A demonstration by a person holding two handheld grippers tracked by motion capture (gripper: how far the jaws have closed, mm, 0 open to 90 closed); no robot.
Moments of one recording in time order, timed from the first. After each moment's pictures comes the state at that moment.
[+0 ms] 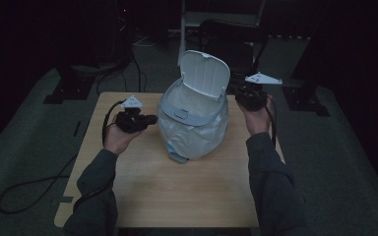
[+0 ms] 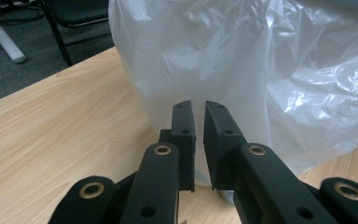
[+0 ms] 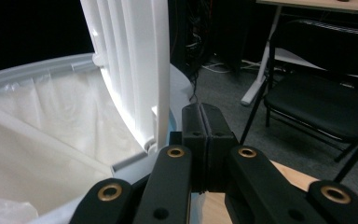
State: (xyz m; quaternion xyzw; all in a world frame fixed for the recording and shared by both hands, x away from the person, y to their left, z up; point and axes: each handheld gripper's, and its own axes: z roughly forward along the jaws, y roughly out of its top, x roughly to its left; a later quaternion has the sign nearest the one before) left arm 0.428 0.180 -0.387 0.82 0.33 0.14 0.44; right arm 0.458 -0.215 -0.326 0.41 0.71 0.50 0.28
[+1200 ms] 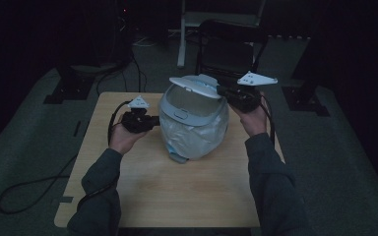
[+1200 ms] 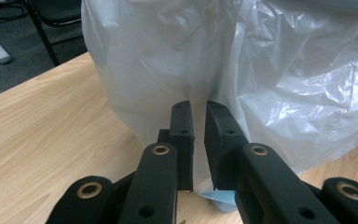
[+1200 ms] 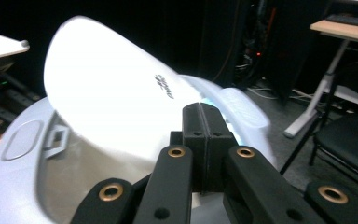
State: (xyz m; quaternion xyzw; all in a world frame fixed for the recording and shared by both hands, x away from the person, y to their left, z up) left arm 0.431 0.165 -0.390 0.83 0.32 0.13 0.44; right arm 0.441 -0.193 -0.311 0.30 0.75 0.54 0.24
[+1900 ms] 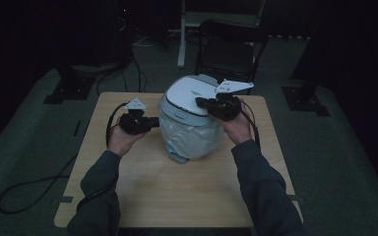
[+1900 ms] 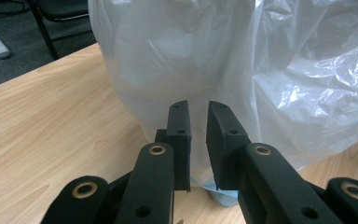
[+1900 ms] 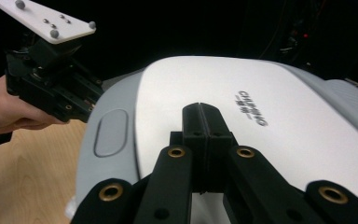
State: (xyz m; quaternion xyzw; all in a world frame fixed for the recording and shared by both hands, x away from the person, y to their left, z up) left arm 0.429 0.172 -0.396 0.82 0.33 0.12 0.45; right arm 0.423 -0.140 -0.318 0.26 0.79 0.52 0.18
